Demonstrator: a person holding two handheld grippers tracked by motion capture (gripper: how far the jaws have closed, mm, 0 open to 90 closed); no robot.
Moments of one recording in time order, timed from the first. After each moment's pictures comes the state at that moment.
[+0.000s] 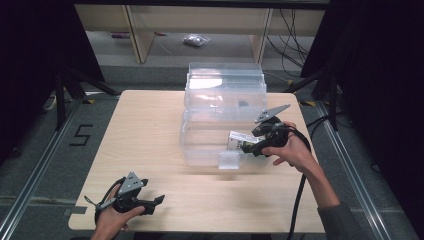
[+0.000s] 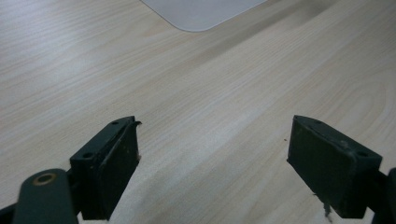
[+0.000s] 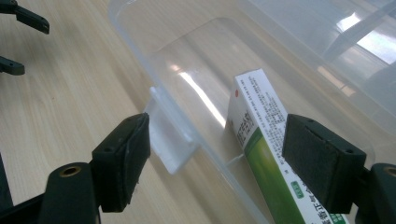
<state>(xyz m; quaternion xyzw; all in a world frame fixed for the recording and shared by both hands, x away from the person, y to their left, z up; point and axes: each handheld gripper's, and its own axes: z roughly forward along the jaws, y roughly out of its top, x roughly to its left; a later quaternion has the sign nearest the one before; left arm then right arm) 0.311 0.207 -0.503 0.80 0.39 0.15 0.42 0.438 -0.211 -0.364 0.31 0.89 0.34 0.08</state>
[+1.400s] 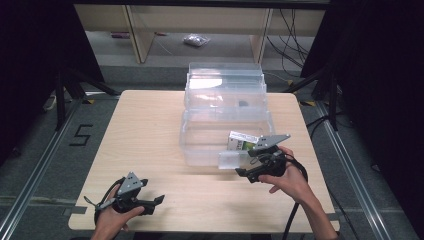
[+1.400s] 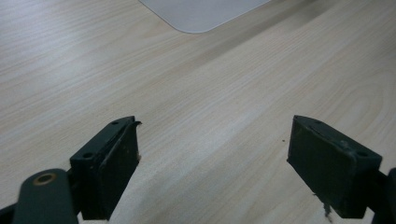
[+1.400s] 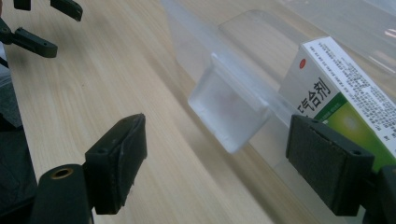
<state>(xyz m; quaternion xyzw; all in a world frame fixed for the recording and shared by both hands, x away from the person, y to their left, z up) 0.310 0.208 -0.502 0.80 0.39 0.15 0.42 0.383 -0.205 -0.403 0.29 0.87 0.38 0.10</state>
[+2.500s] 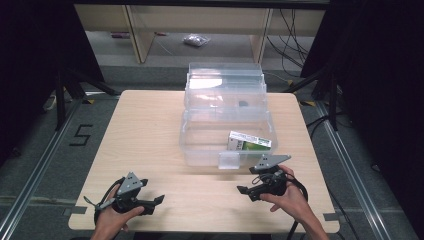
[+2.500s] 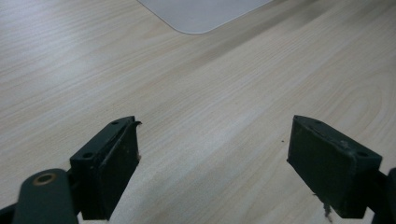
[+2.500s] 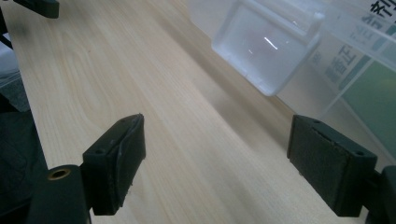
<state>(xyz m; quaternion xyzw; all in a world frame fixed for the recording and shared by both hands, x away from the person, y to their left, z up) 0.310 0.207 -0.501 0.80 0.39 0.15 0.42 0.353 -0.214 -0.445 0.30 0.87 0.37 0.08</state>
